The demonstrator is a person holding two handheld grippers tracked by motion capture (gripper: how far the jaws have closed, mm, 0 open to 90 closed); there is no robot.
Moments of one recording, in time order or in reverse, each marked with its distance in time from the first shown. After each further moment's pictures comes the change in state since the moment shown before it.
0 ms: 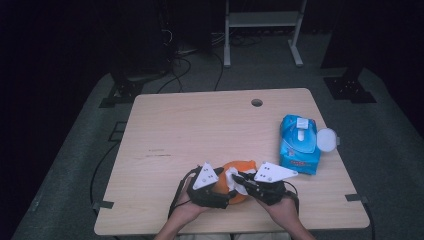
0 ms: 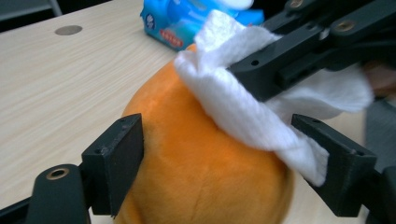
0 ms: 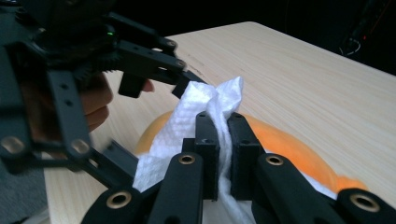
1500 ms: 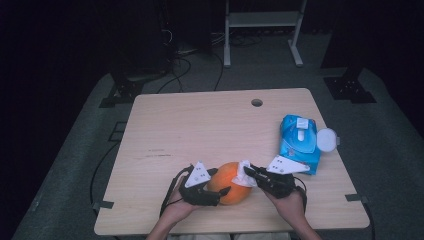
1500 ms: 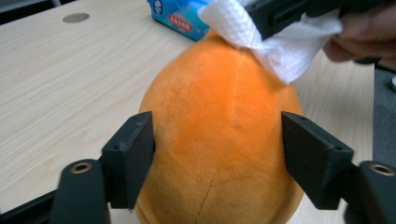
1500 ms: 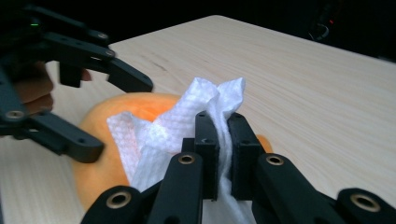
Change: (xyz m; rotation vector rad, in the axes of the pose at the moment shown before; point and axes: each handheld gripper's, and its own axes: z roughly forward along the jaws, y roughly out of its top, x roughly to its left) left arm 0.012 -0.002 -0.009 0.006 0.003 -0.007; right arm -0.031 -0.018 -0.010 -0.009 -0.089 0.146
